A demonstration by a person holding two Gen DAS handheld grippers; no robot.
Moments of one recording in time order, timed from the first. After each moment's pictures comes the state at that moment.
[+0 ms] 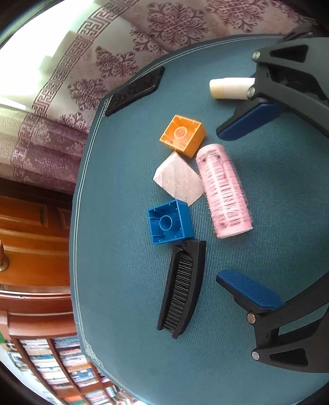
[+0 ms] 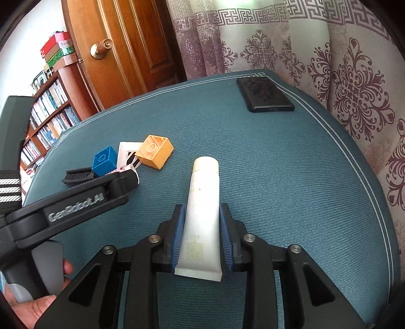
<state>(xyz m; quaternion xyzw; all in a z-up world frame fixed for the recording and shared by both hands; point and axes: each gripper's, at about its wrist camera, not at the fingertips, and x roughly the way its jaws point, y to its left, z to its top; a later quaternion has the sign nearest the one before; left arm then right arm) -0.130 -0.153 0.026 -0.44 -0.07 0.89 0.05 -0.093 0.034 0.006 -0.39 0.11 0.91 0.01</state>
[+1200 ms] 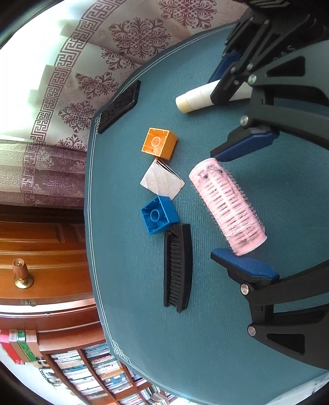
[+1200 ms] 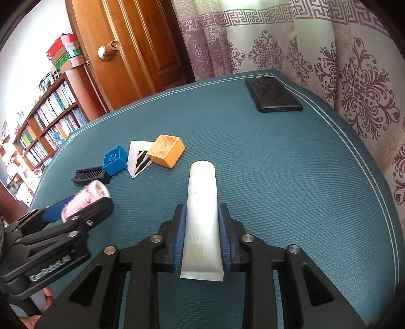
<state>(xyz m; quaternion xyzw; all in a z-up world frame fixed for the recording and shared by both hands) -0.085 -0.176 0.046 -0.40 0.01 0.91 0.10 -0.092 0.030 0.008 -0.38 0.12 0.92 -0.01</state>
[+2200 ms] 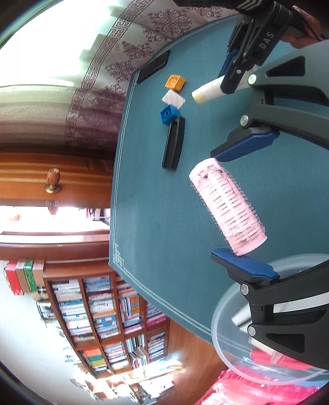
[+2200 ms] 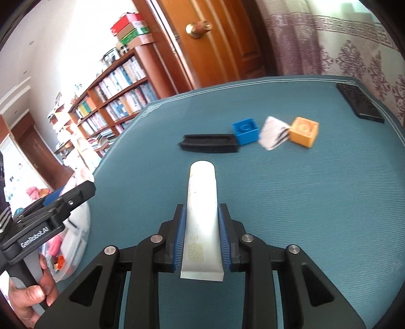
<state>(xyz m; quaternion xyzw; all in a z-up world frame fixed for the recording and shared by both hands) 0.013 -0.320 0.082 -0.34 -0.03 0.94 -0.03 -0.052 -0.090 0.036 -0.39 0.11 0.89 -0.21</state>
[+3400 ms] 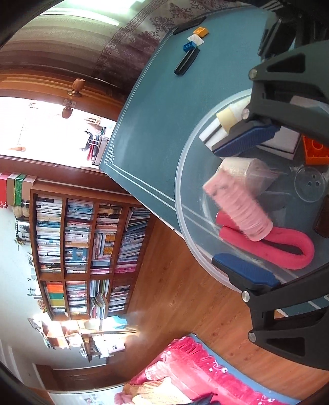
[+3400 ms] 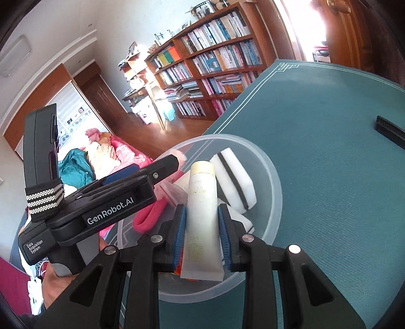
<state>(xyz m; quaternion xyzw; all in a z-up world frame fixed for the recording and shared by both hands) 0.090 -0.485 0.058 -0.35 -0.13 0.92 -0.15 0.024 -0.311 0.044 -0.43 0.05 0.80 -0.42</state>
